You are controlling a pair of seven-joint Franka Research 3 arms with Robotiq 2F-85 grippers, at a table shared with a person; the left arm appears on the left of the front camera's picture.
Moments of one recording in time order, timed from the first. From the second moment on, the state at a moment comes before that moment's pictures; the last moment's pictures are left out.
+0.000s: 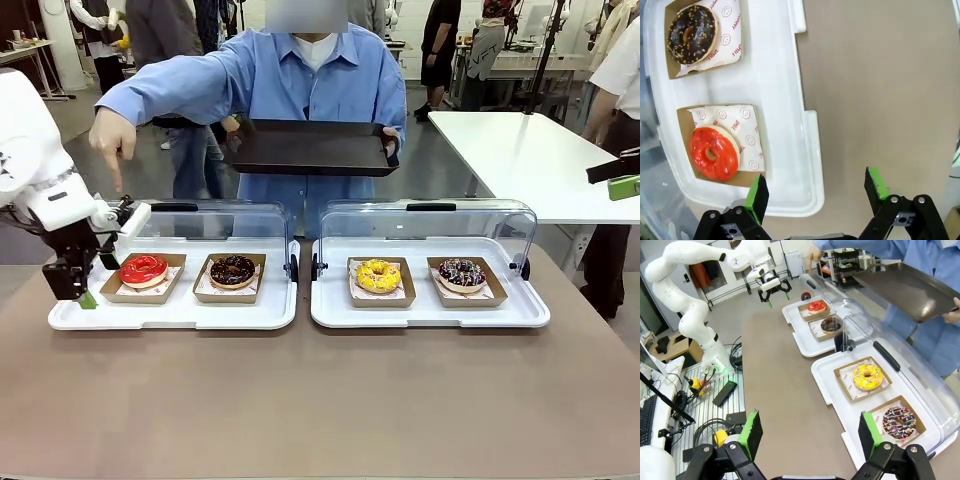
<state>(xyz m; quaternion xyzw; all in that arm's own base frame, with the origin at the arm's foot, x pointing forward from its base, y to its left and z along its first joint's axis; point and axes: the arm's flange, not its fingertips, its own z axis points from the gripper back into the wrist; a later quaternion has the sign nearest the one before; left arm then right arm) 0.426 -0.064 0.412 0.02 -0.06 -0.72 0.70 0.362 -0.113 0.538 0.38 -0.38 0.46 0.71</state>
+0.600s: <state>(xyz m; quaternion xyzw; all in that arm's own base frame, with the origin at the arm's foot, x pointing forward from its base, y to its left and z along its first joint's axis) 0.442 -0.064 0.400 0.01 -0.07 -0.72 0.69 0.362 -0.113 0.538 0.38 -0.38 0.46 0.71</state>
